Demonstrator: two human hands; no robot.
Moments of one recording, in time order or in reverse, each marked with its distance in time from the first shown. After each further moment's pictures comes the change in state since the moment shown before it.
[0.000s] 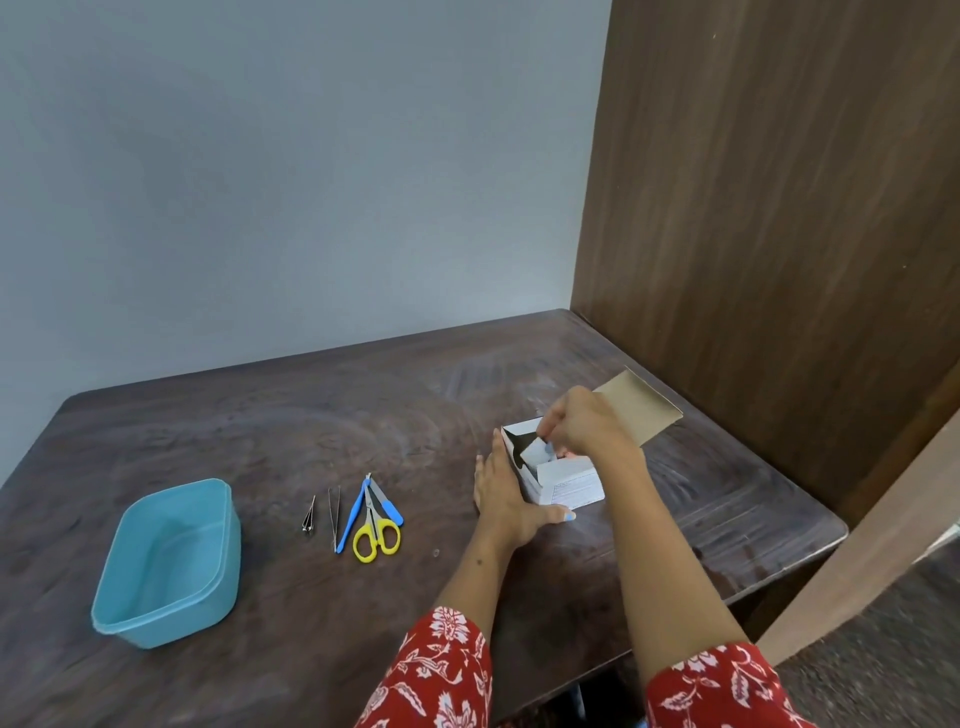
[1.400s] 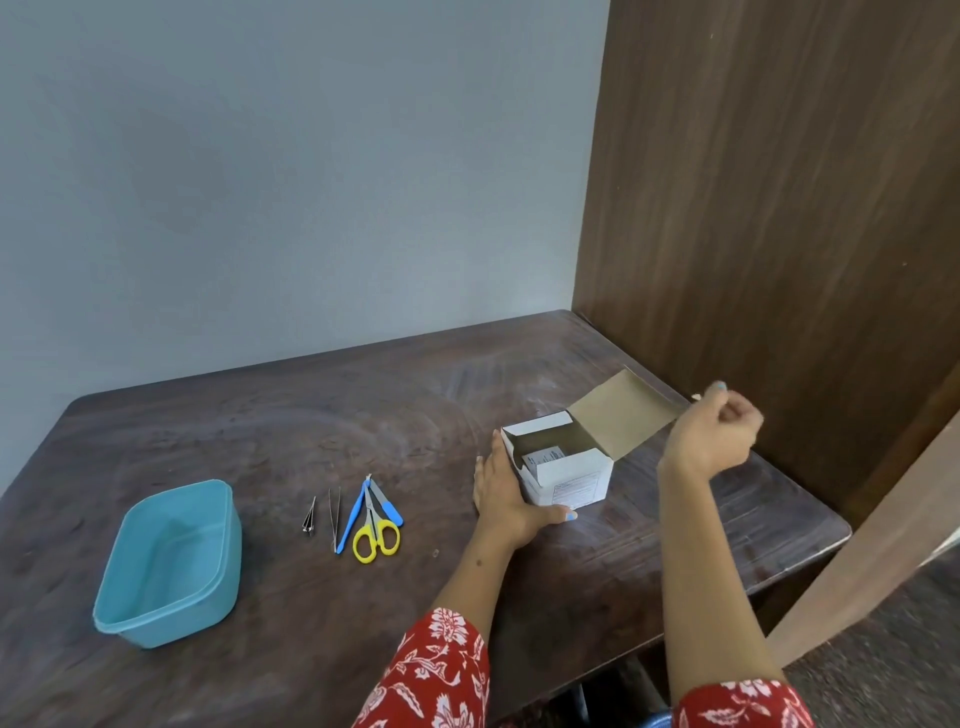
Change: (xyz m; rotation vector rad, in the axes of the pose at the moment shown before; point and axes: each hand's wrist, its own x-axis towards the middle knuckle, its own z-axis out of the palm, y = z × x) left_hand 0.003 -0.002 0.002 0.019 0.021 0.012; right_hand -0.005 0.059 -0.025 1.177 1.155 0.274
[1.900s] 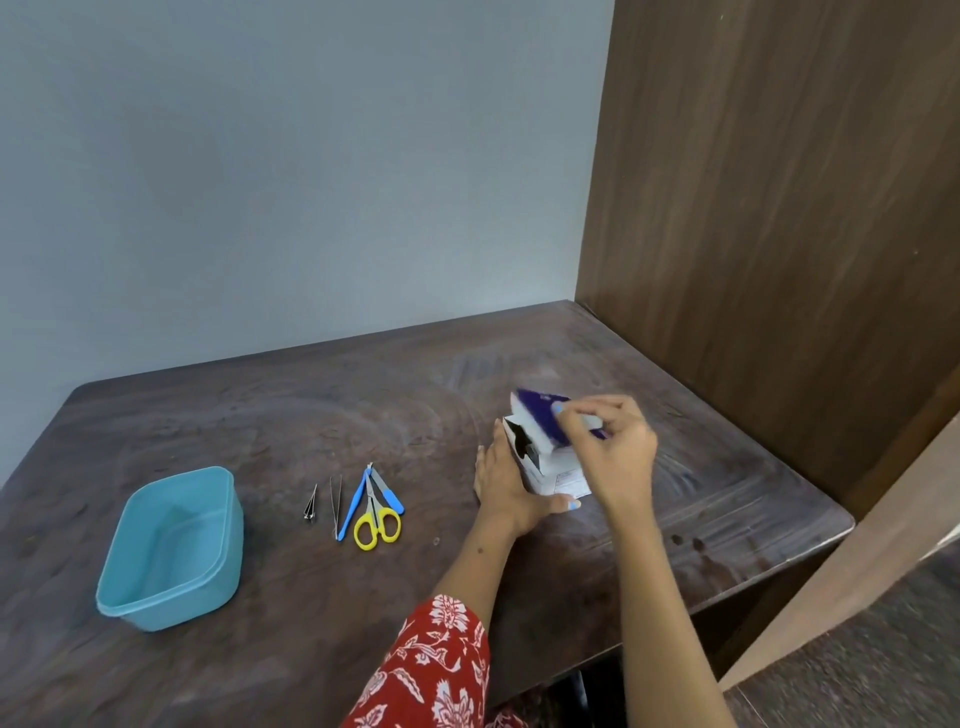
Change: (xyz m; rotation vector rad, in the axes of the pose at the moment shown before) left_hand -0.004 0.009 -0.001 0.047 -0.010 -0.020; right_hand -0.064 0.025 -0.020 -0.356 -0.779 -0.433
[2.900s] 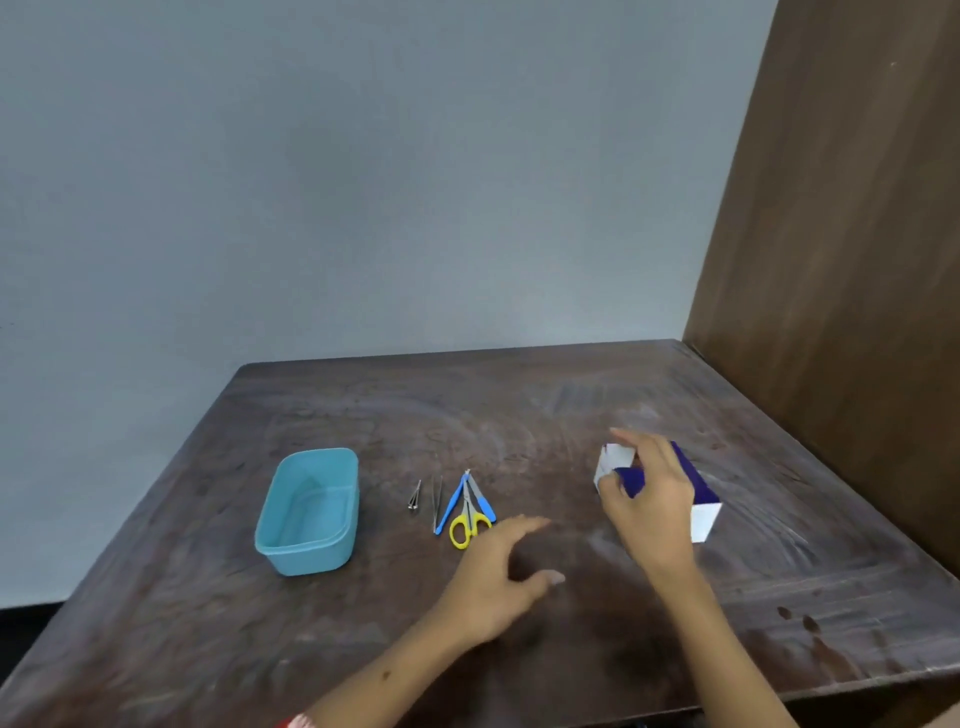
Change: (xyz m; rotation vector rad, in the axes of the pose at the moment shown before) left_hand -0.101 -0.040 -0.100 0.084 0.048 0.185; right_hand -0.032 -0.018 0.038 -0.124 -0.127 -0.313
